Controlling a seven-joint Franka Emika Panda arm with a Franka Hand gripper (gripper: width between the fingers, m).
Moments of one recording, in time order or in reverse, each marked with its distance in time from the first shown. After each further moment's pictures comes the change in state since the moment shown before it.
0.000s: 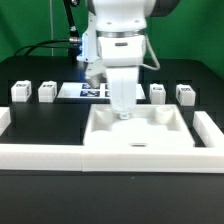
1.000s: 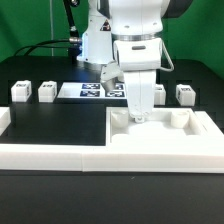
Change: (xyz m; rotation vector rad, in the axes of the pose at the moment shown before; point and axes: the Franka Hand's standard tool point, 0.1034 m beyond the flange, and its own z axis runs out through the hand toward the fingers) arm 0.015 0.002 0.004 0.013 0.009 -0.017
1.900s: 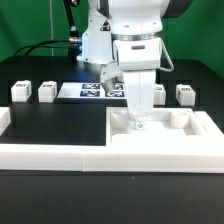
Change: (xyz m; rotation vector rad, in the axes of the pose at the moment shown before) arm 0.000 0.002 -0.001 -0.005 0.000 0.001
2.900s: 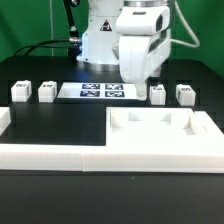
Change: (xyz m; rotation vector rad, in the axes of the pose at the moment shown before) arm 0.042 -0.030 -0.054 -0.035 -0.022 0.552
